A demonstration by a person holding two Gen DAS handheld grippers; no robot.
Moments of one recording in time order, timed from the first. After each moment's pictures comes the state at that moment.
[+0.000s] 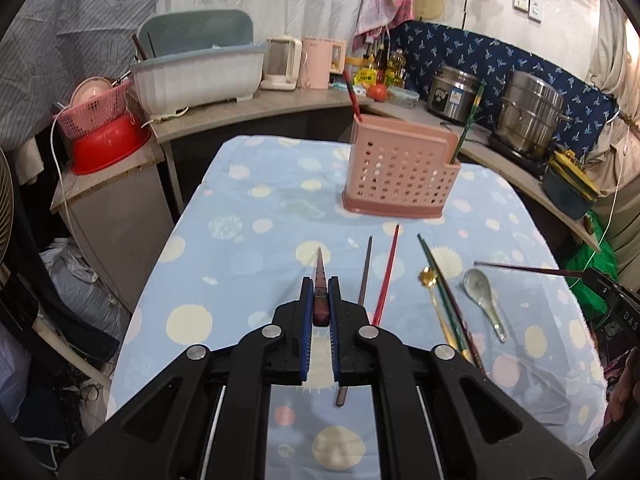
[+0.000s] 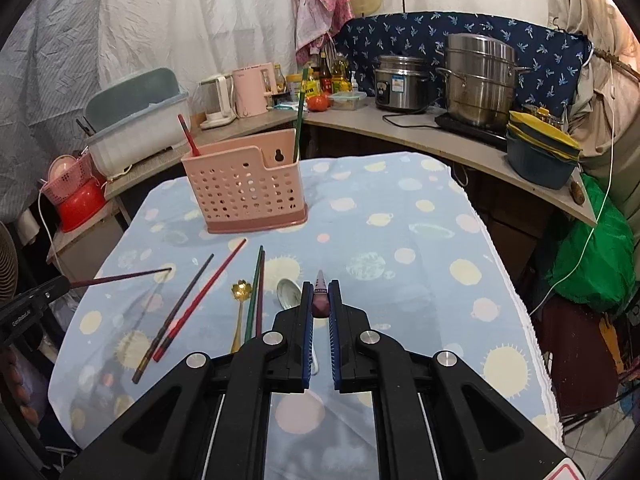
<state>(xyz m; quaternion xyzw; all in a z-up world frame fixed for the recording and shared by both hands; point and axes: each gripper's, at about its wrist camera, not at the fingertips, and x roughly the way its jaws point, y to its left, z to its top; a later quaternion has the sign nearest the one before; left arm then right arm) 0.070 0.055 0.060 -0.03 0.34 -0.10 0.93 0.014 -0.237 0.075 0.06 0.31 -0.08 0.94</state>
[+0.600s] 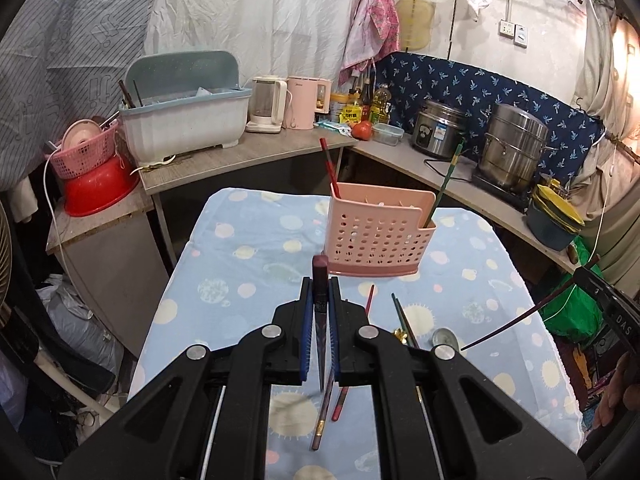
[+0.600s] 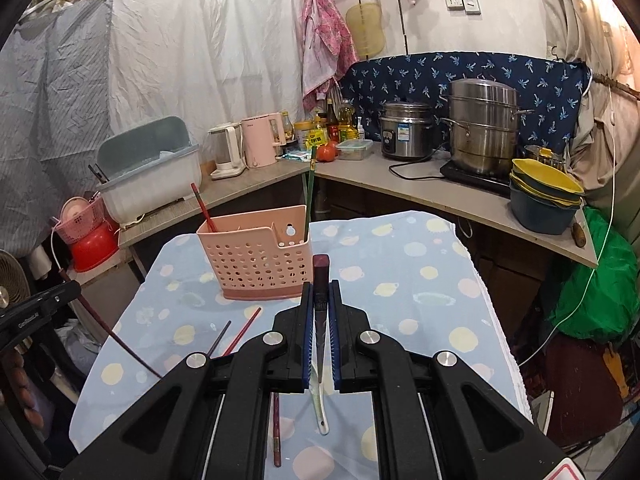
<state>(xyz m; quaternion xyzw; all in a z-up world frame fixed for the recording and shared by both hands) 0.090 0.040 0.128 -0.04 0.30 -0.12 0.95 0.028 -0.241 0.135 0.06 0.25 -0.07 0.96</state>
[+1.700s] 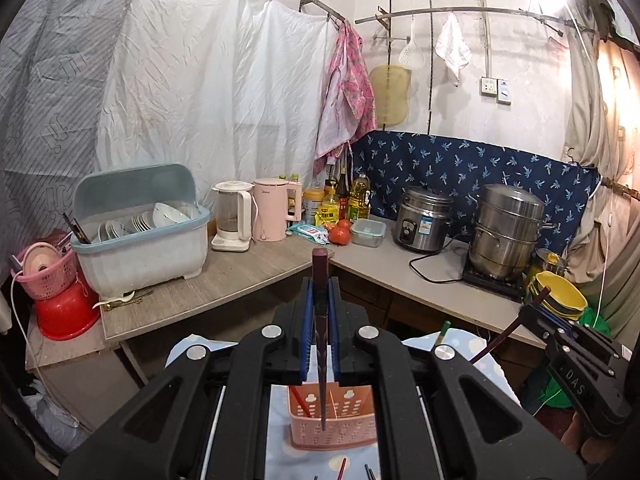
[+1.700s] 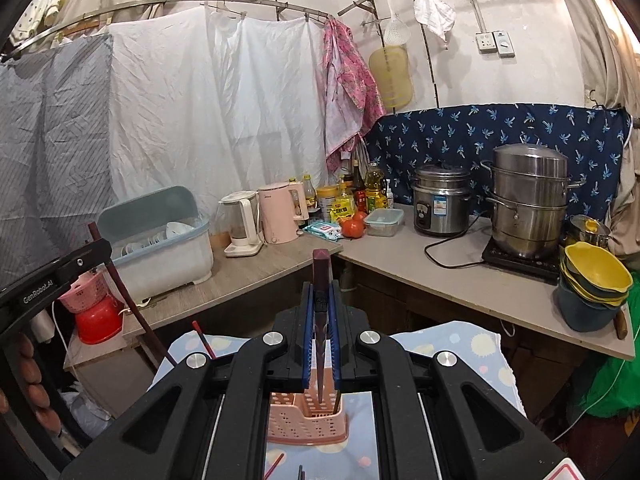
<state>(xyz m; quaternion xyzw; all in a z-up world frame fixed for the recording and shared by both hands) 0.244 -0.037 0.265 -0.03 0.16 -0.14 0.98 0.198 -0.246 0.235 0.06 0.17 -0.03 0.98</state>
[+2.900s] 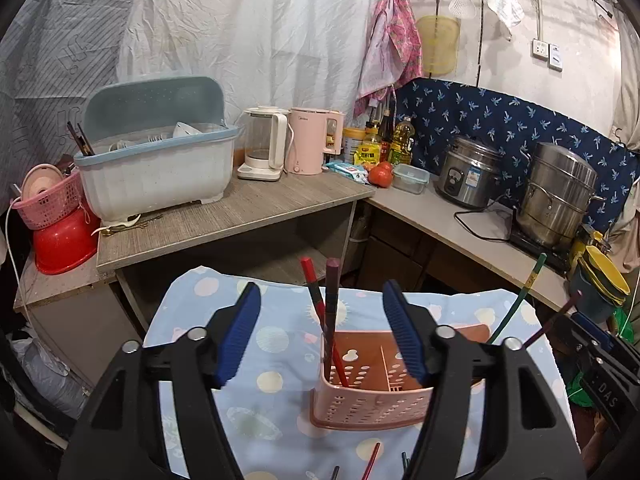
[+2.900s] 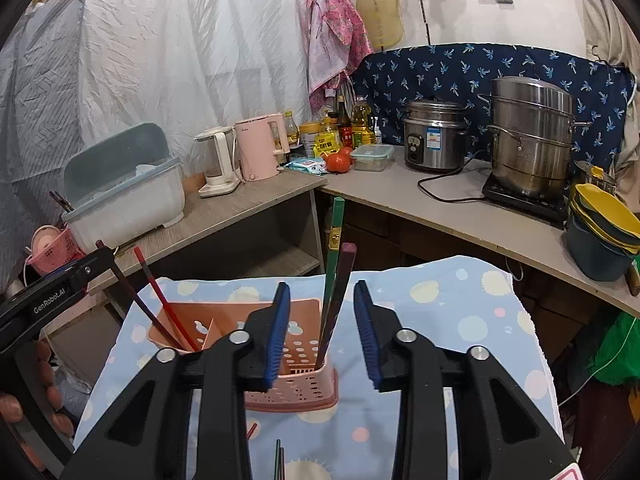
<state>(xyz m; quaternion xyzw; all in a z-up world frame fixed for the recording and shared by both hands) 0.296 -0.023 0.143 -0.05 0.25 -0.08 0.96 0.236 -0.252 0.138 0.07 0.25 -0.06 0.96</state>
